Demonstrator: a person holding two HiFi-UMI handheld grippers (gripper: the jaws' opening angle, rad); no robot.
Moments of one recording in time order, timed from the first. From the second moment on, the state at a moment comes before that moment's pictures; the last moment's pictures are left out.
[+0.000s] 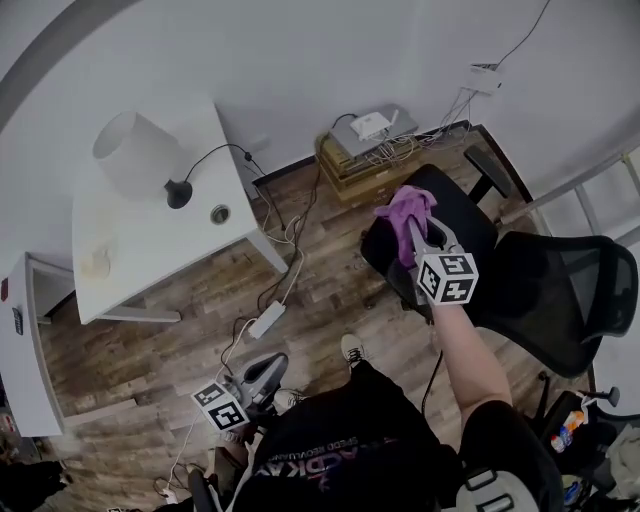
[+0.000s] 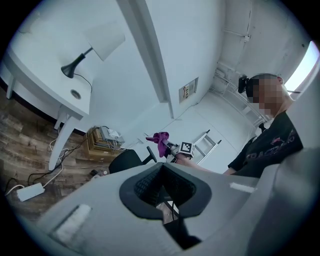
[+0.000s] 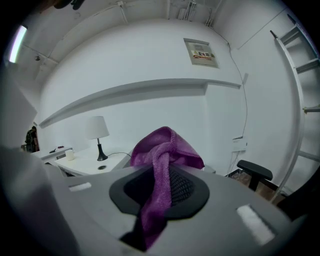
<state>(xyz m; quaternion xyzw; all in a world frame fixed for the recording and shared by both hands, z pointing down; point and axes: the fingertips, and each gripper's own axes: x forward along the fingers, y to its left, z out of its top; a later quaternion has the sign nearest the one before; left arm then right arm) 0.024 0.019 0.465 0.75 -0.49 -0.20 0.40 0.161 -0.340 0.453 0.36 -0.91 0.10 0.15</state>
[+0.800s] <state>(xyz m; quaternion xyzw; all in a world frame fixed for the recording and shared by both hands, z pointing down) 0.107 -0.077 0.504 0.72 -0.46 -0.16 0.49 0.352 -0.453 0.648 0.45 -0.82 0.20 0.28</state>
